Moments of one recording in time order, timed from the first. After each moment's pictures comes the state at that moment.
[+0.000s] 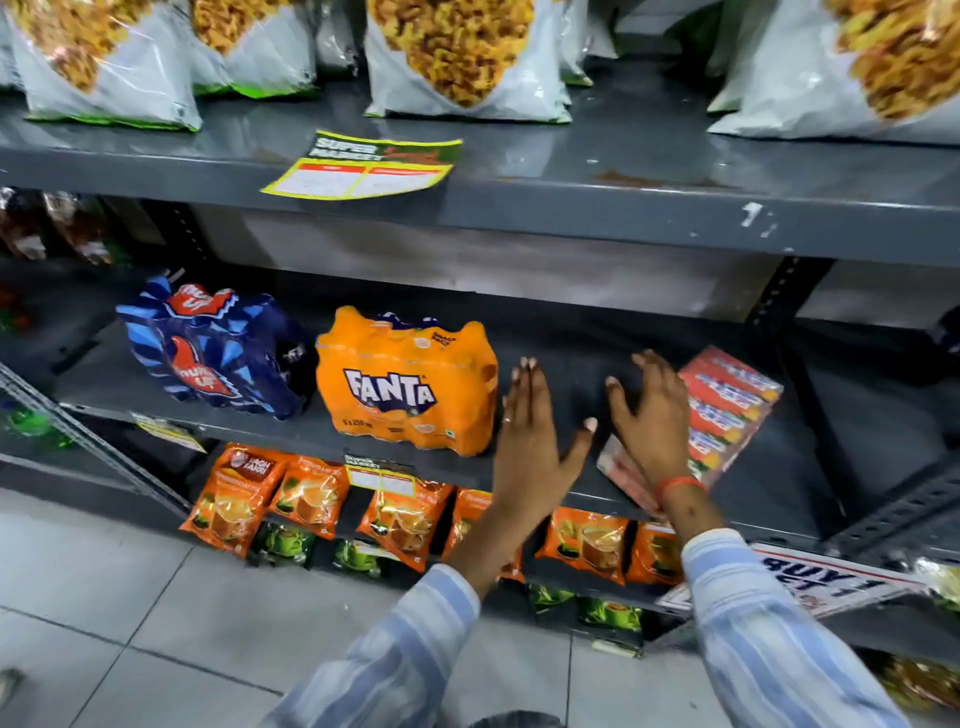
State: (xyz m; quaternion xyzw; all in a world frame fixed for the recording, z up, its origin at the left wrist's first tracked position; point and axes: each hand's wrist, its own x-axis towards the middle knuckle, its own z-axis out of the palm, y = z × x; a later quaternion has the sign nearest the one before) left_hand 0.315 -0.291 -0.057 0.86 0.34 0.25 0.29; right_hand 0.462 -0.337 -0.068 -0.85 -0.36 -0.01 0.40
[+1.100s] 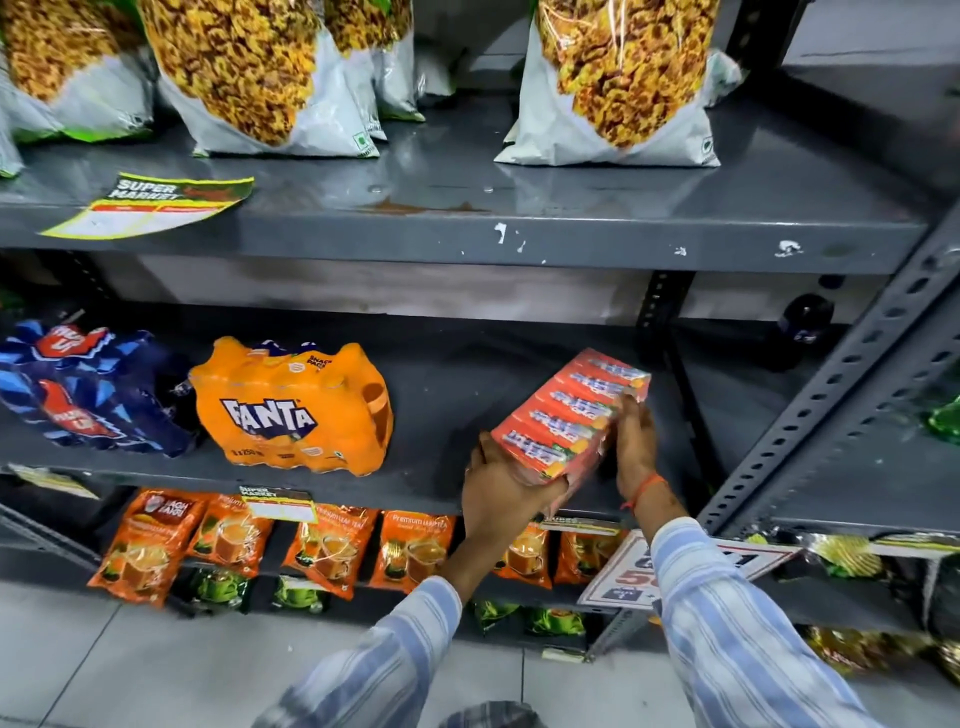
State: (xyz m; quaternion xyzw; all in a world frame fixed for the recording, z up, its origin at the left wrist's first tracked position) left_hand 0.393 -0.360 -0.098 0.79 0.45 0.19 0.37; right_hand 0.562 -0.411 -0.108 -0.67 -0.02 0.22 0.71
